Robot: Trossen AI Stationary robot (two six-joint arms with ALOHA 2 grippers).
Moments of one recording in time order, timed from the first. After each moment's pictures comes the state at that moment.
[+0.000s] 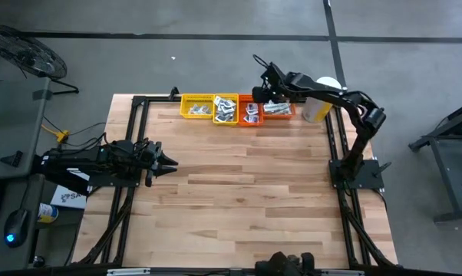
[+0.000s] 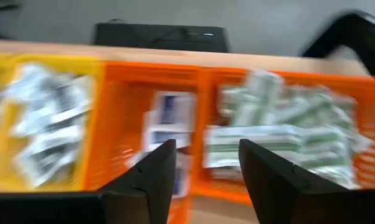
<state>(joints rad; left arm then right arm) -0.02 0.01 0.12 -0.30 0.06 -0.40 -0.69 1.78 1.41 -0.70 0.15 0.79</state>
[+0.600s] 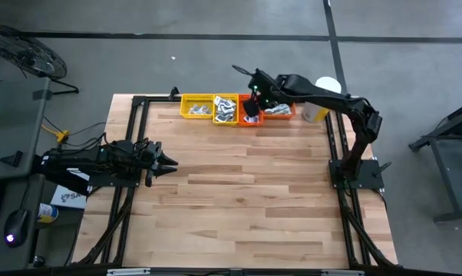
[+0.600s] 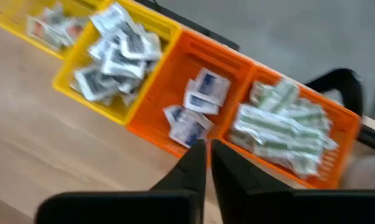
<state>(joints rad) -0.02 0.01 0.12 -0.30 0.06 -0.40 -0.47 1.77 1.70 -1.02 0.27 0.58</state>
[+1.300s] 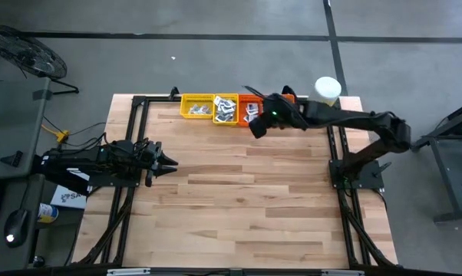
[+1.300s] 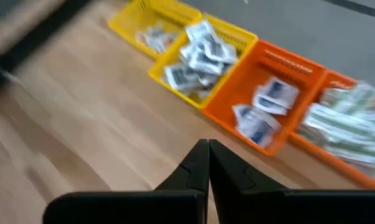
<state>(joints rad) -0.02 0.01 0.12 -0.30 0.06 -0.40 -0.28 1.47 1.30 -0.66 0.28 0.58</state>
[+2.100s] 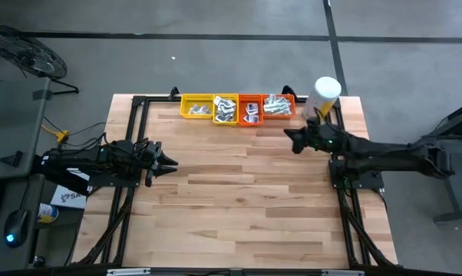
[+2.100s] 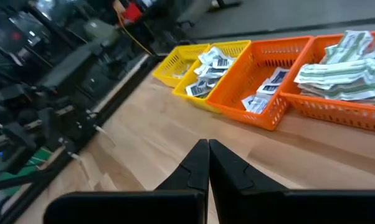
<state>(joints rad) -0.02 0.01 0.12 -0.30 0.06 -0.40 -0.29 0.73 0.32 0.09 0.22 0.72</state>
